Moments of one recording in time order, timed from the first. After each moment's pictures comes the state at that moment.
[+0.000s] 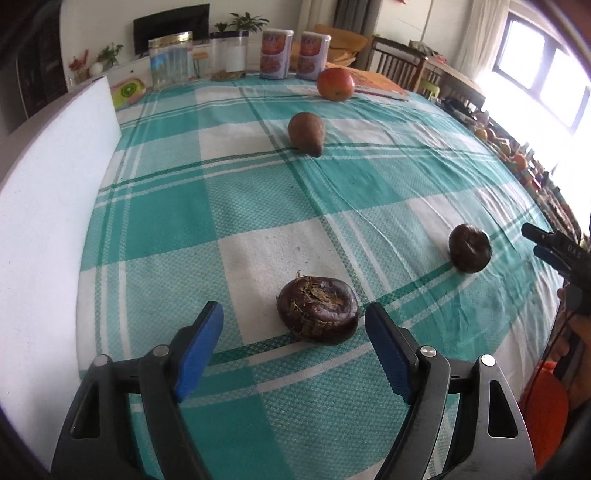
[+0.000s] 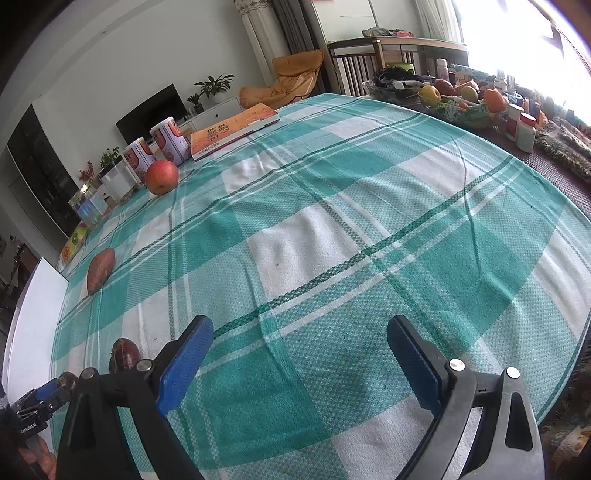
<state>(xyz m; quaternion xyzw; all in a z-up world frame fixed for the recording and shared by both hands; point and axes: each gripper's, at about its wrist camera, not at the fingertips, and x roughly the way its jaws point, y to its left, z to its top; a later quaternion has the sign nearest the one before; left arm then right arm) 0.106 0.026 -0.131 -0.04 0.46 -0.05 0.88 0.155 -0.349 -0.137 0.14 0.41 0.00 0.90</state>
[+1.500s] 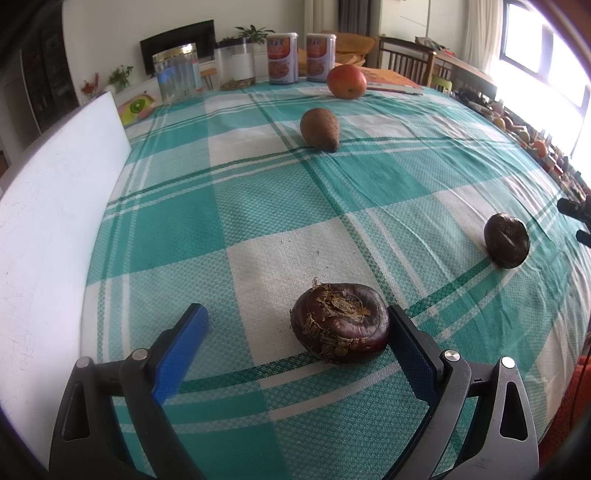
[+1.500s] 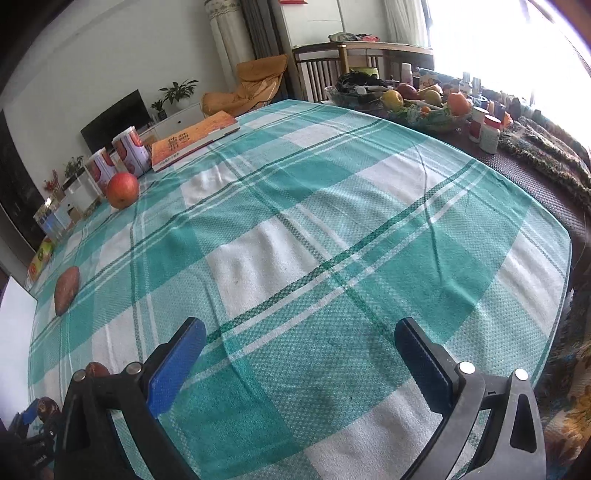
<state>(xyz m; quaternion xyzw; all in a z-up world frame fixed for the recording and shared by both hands) 0.110 0.024 -0.147 0.00 0.44 -0.01 0.90 0.158 -0.357 -0.119 0.15 0.40 -0.08 0.90</state>
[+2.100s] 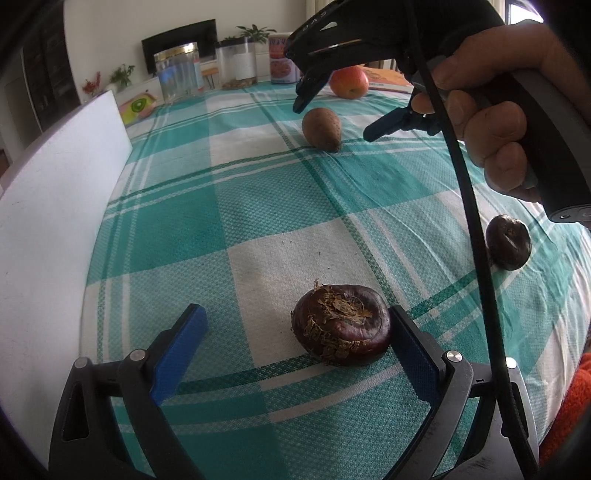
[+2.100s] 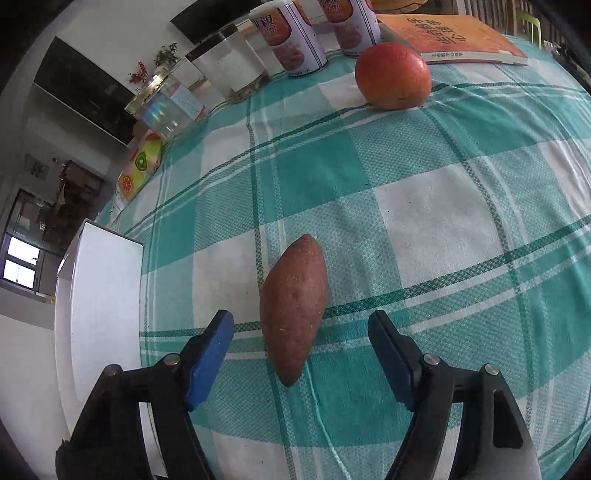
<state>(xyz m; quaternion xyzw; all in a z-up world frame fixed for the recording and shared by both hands) 0.113 0.024 -0.148 0.00 0.44 -0.01 0.90 0.336 -0.065 -0.133 0.12 0.59 0.17 0.78</state>
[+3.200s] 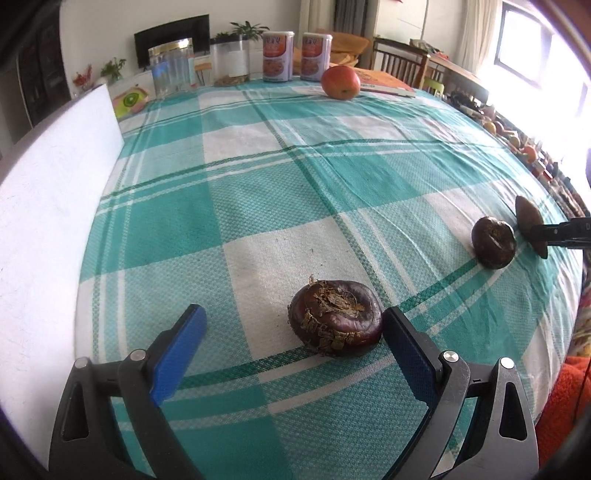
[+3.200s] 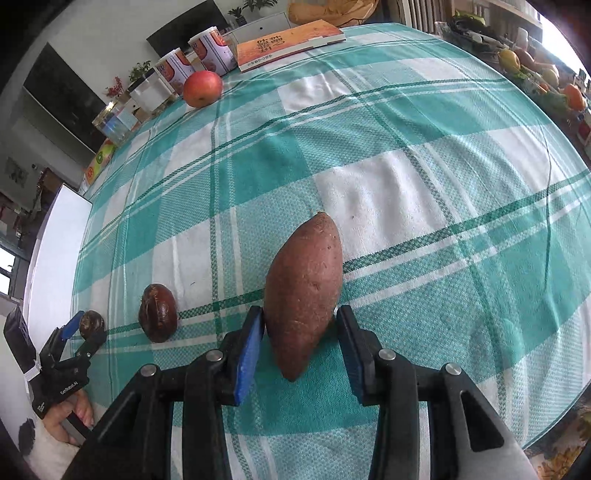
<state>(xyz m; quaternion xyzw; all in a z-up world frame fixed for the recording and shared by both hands) 0.107 0.033 -0.142 -0.03 0.46 -0.04 0.89 0.191 -0.323 -0.132 0.12 0.56 0.11 0.81</state>
